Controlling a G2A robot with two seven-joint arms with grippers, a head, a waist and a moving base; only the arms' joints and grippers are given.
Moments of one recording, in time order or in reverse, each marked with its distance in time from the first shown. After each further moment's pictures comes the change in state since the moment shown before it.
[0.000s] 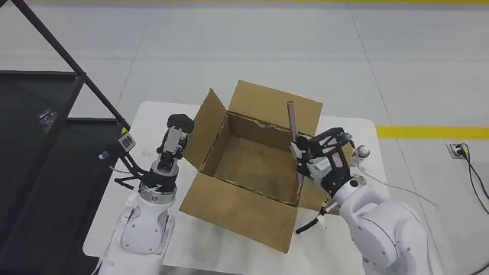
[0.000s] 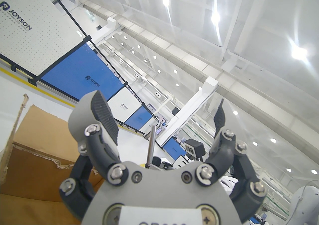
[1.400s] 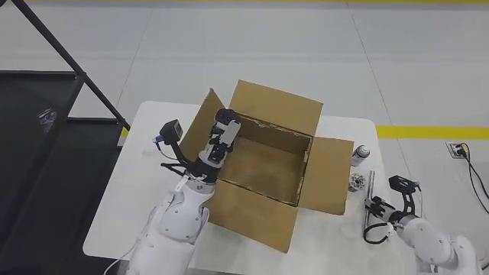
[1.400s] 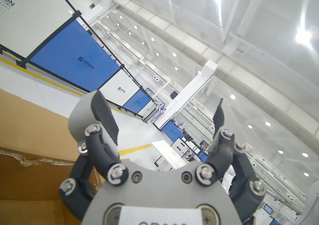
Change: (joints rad) left arm -0.151 -0.051 0.213 0.118 0.132 0.071 0.075; right arm -0.046 0.085 0.431 0.687 0.271 0.005 0.140
